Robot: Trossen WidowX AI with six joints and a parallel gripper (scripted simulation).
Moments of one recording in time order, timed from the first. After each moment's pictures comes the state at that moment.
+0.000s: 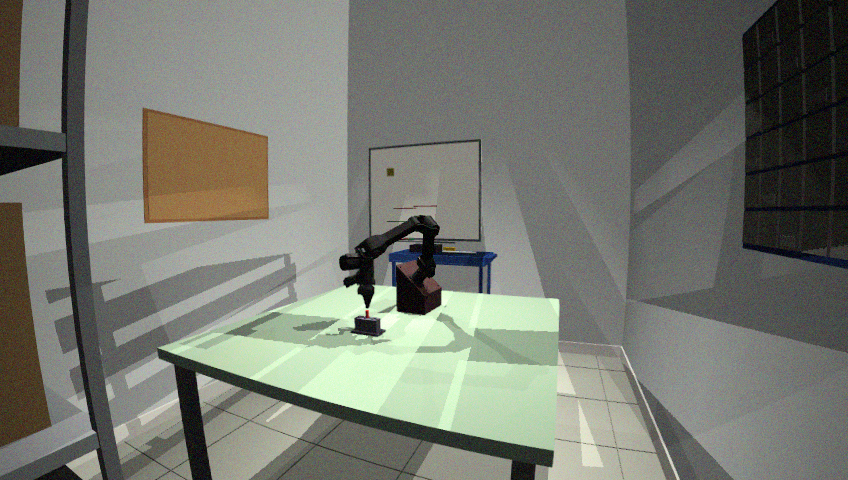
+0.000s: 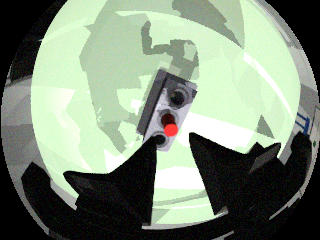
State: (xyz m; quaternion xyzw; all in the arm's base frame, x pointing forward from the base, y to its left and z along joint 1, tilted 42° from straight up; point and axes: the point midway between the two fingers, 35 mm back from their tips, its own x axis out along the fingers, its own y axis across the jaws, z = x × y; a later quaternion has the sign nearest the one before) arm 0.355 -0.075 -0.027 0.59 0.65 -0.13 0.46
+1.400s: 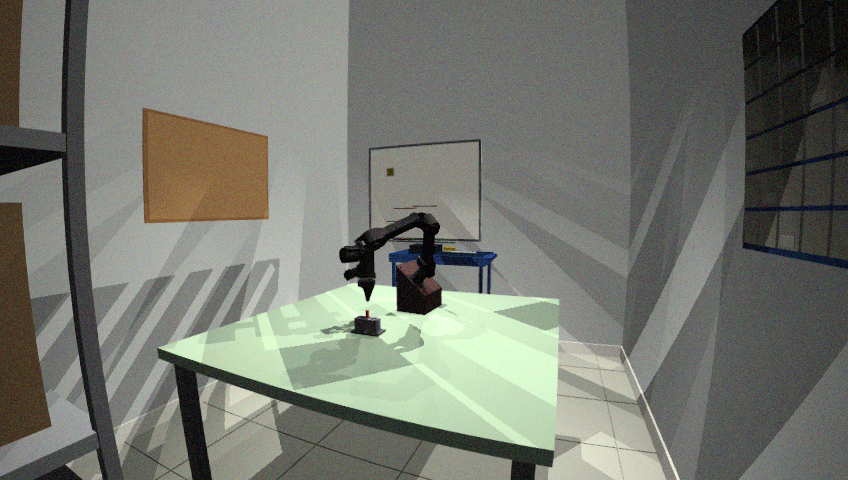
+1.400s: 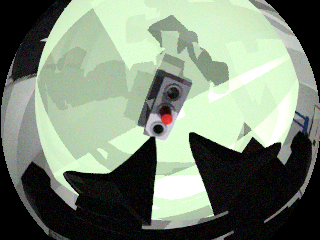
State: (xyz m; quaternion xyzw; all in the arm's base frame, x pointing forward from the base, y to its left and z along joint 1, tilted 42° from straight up) arm 0.350 -0.091 -0.005 0.59 0.65 -0.13 0.46
